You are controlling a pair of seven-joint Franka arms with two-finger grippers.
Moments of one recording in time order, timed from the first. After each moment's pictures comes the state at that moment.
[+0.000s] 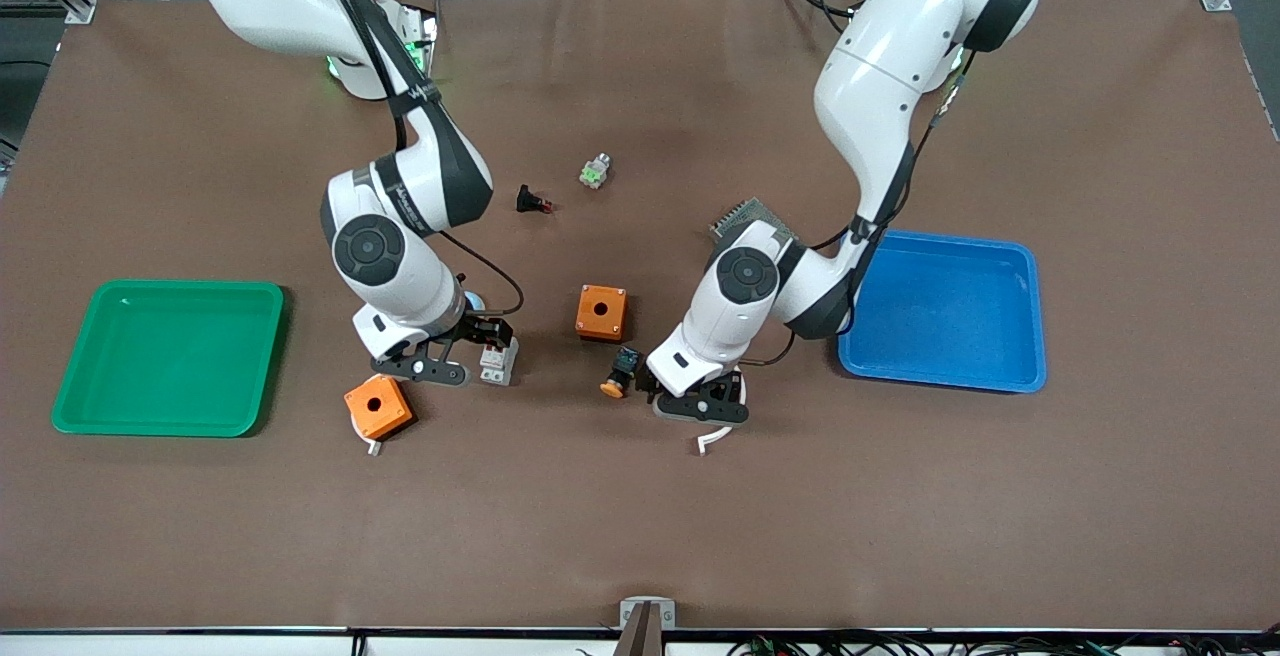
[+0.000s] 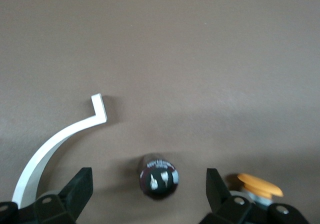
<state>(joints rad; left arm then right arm) -0.62 0.96 0.00 -1.29 -0.01 2.58 -0.52 0.46 0.50 -0.05 -1.76 0.07 2.26 0.56</state>
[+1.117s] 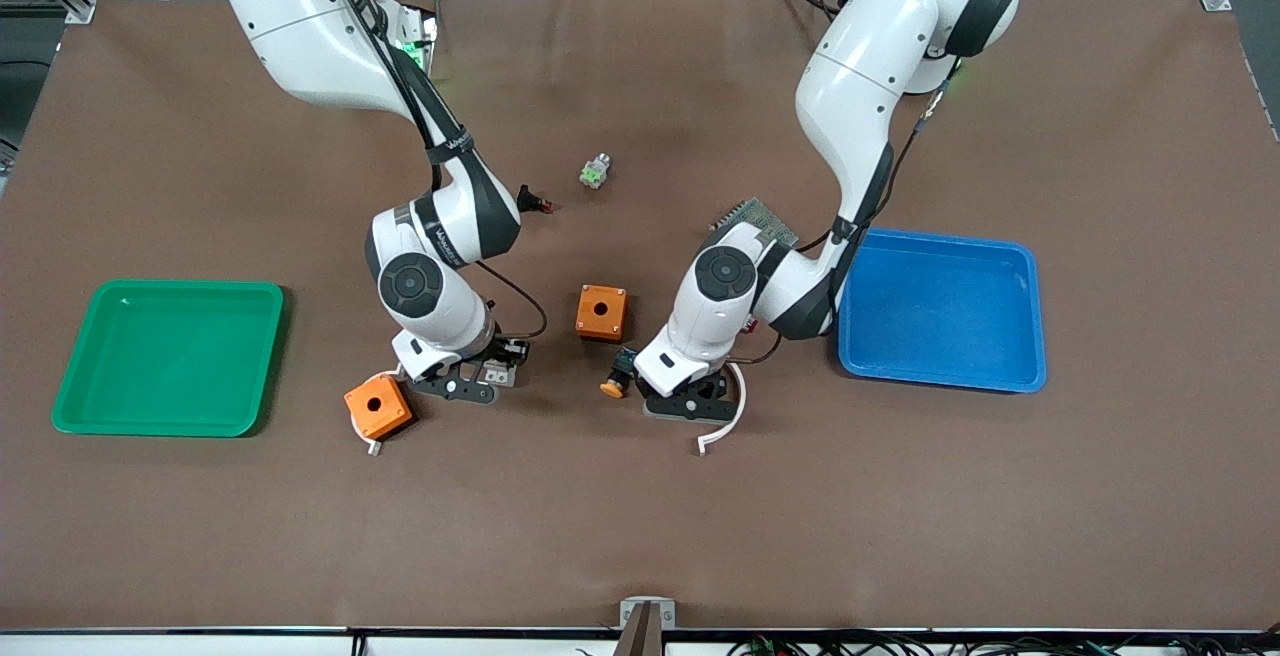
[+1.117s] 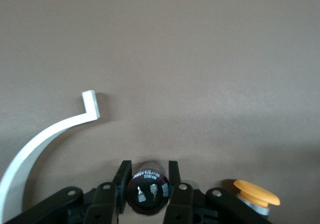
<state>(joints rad) -0.66 0.97 0.04 -1.24 -0.01 2.52 -0.60 0.49 0.63 -0.05 -1.70 0.10 2.33 0.56</state>
